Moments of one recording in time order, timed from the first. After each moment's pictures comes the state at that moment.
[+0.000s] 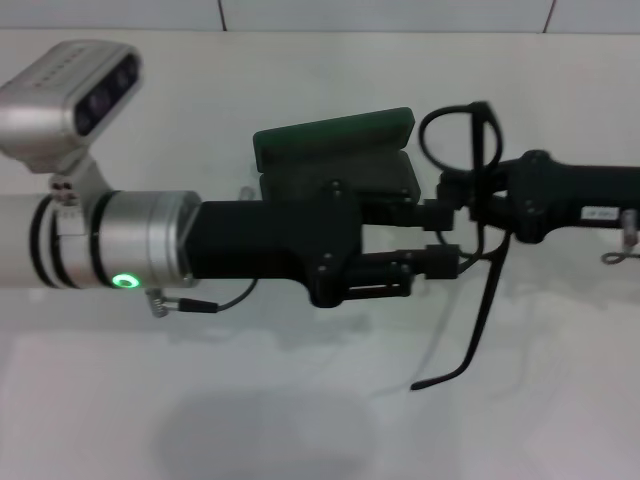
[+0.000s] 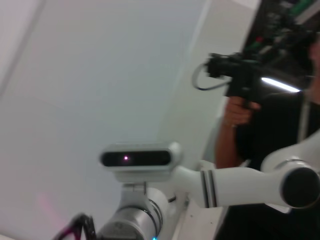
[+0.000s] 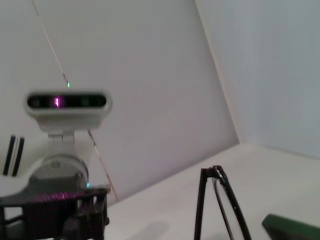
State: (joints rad) left arm -0.59 -2.06 1.24 0.41 1.35 1.80 -1.30; right arm 0.61 1.97 -1.23 -0.57 -1.47 -1.47 1.47
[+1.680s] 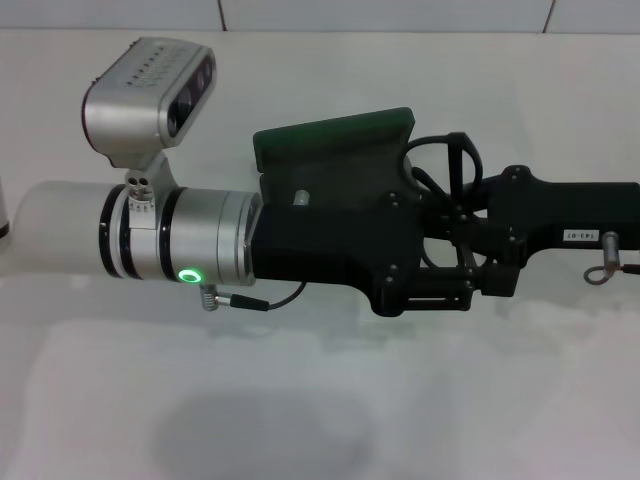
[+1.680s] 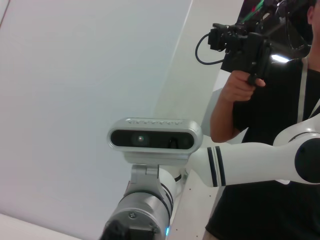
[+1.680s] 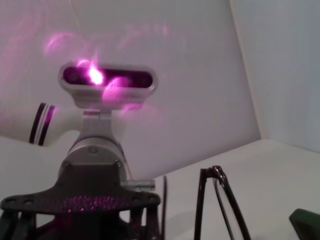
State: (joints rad) left arm -0.66 -2.08 1.35 0.40 1.31 1.69 -1.29; right arm 0.62 2.02 -1.13 -0.57 -1.60 -1.52 1.38
